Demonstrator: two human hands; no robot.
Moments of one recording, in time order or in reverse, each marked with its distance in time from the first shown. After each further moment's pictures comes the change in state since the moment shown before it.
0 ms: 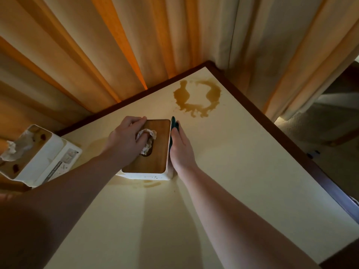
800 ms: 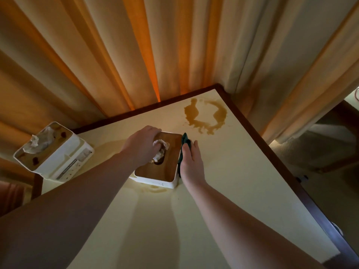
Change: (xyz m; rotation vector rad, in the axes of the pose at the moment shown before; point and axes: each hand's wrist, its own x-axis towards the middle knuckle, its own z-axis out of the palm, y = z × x) left_hand 0.016 0.004 -0.018 0.021 -0.139 -0.006; right_hand -0.024 -0.020 -0.005 -0.181 0.038 -0.011
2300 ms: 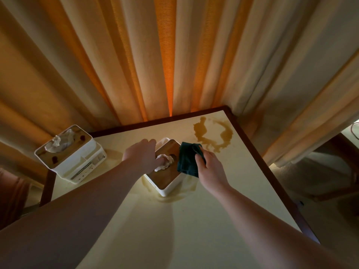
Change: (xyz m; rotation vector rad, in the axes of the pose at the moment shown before) left_hand -0.014 -0.022 -0.025 0.237 -0.053 -0.195; right_hand 0.012 -0.040 -0.046 -0.626 -0.083 -0.294
